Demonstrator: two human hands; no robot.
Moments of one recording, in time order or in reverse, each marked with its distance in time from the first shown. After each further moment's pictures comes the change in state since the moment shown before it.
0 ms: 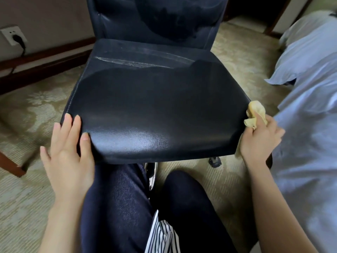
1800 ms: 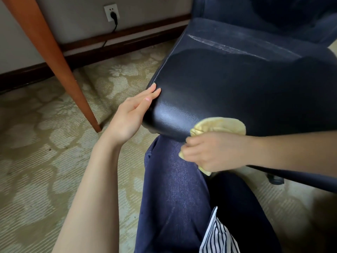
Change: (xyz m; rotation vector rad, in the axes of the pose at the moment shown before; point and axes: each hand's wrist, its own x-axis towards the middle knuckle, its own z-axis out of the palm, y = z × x) left_hand 0.062 -0.036 -0.049 -0.449 -0.431 -0.063; right_hand -0.092 -0.190 0.032 -0.213 -0.154 -2.628
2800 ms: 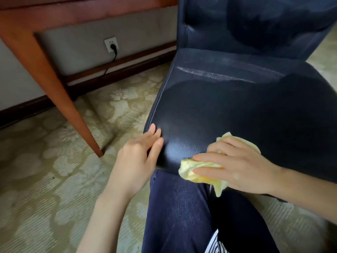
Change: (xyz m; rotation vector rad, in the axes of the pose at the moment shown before) left_hand -0.033 0.033 0.021 0.507 0.079 0.048; right_hand -0.050 -0.012 0.001 0.389 0.495 0.706
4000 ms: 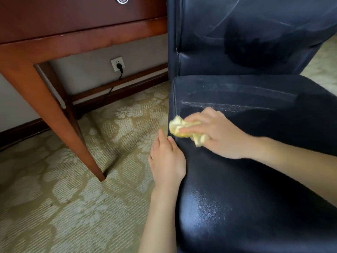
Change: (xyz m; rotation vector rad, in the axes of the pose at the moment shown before) left_hand 0.108 0.029 0.049 -0.272 0.125 -0.446; right_hand 0.093 0.115 0.038 0.338 -0.154 0.414
